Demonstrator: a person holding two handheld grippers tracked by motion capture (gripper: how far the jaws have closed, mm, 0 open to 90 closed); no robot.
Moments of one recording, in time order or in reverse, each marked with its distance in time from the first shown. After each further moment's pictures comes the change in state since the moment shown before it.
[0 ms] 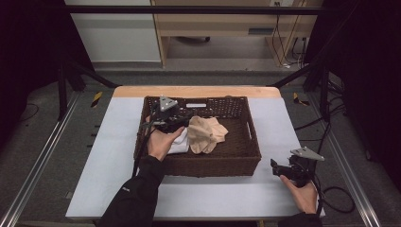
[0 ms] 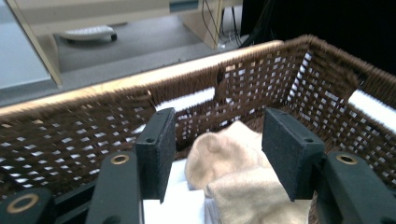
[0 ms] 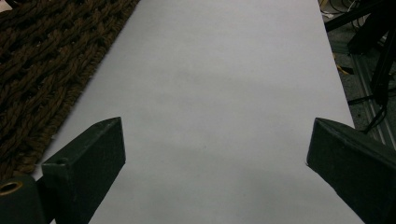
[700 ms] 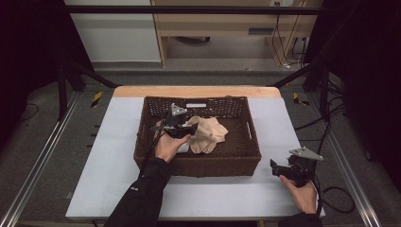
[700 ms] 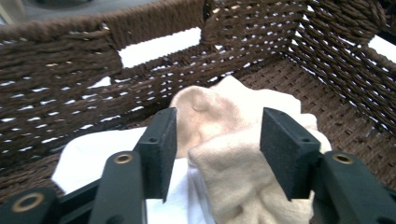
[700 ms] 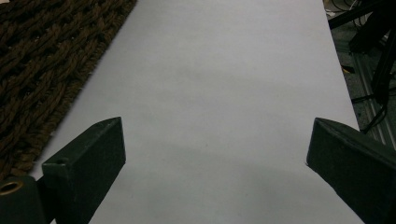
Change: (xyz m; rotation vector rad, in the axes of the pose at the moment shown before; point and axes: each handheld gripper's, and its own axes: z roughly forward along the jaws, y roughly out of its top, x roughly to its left) left arm -0.005 -0.027 0.035 0.134 -0.057 0.000; right arm 0.001 0.000 0.002 0.013 0.000 -0.011
